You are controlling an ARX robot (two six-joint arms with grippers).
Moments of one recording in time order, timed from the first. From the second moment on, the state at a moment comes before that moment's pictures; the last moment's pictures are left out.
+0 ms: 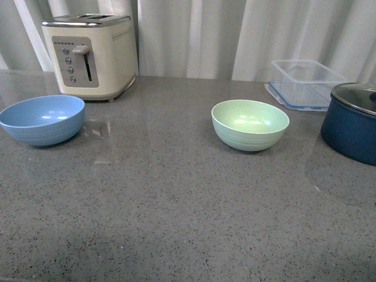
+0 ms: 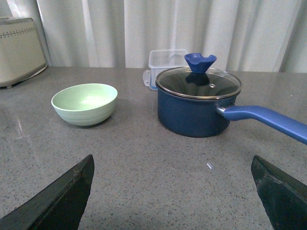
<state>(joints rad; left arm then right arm) 0.00 0.00 0.02 0.00 0.00 0.00 0.00 0.00 0.01 0.00 0.00 0.00</state>
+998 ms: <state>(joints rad) 0.16 0.56 0.42 0.08 -0.15 -0.10 0.00 0.00 0.01 0.00 0.00 0.00</state>
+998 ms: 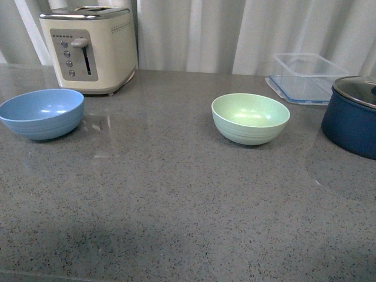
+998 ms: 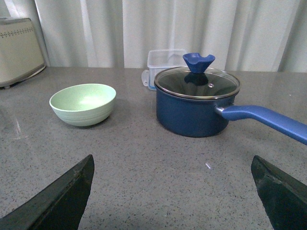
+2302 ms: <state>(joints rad) 0.15 2.01 1.48 -0.28 -0.05 -0.38 0.00 0.00 0.01 0.00 0.00 0.00</state>
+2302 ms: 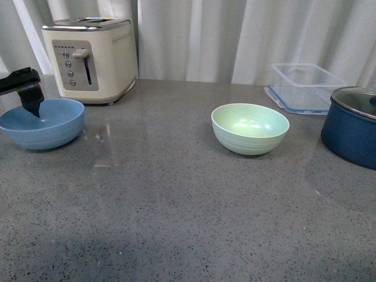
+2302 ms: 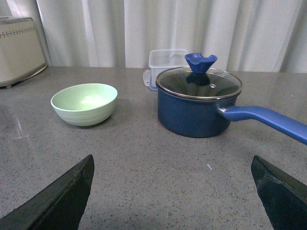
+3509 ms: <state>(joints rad) -0.19 1.99 1.60 -0.33 -0.01 -0.45 0.00 0.00 0.01 0.00 0.00 0.00</state>
